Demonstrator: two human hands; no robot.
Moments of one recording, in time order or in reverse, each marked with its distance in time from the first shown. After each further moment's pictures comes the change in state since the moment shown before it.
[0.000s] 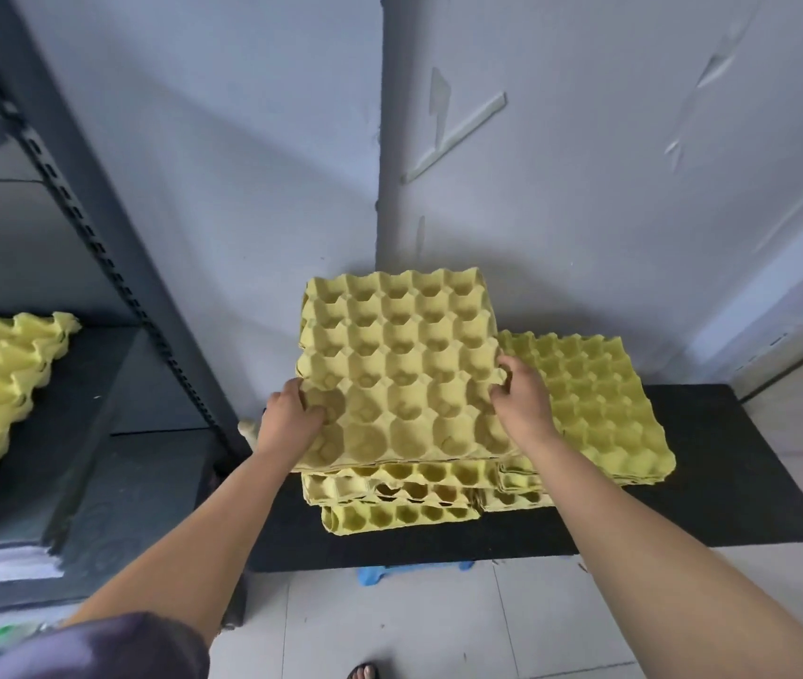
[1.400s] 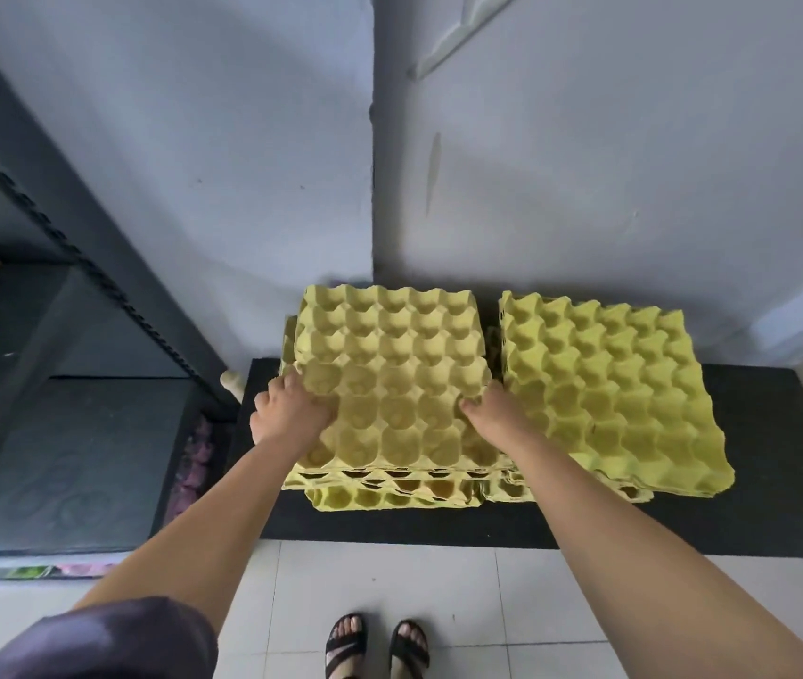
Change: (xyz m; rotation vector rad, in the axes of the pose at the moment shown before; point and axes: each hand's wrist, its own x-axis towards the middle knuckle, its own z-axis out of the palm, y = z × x) left_hand 0.047 -0.014 0.085 0.327 -0.064 -0.275; right_hand 0.056 0.060 0.080 -0.268 -0.506 0.152
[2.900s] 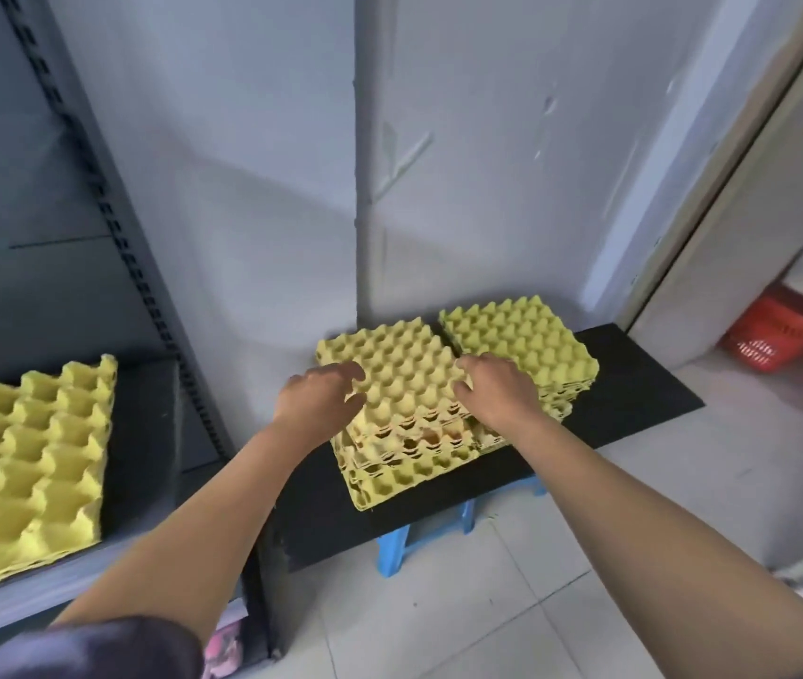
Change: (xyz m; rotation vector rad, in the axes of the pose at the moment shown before) left_hand -0.144 -0.112 -0.181 0.271 0.150 1.014; right_hand -0.301 -0.127 0.025 -0.329 0.614 -0.065
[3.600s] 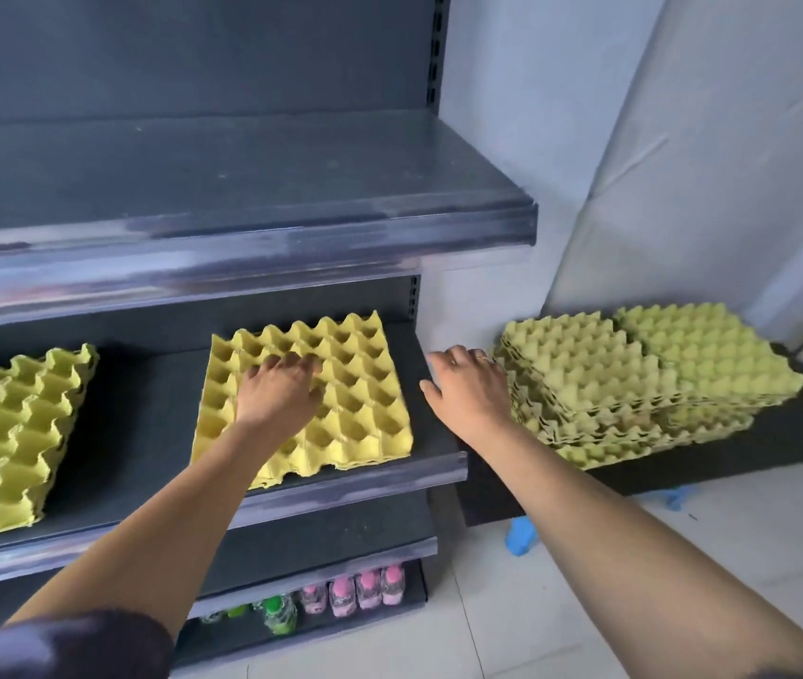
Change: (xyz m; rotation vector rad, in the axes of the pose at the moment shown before) left_hand -0.187 -0.327 -0.119 0.229 0.093 -0.316; right_hand -0.062 -0.384 0.051 -0.054 0.121 -0.298
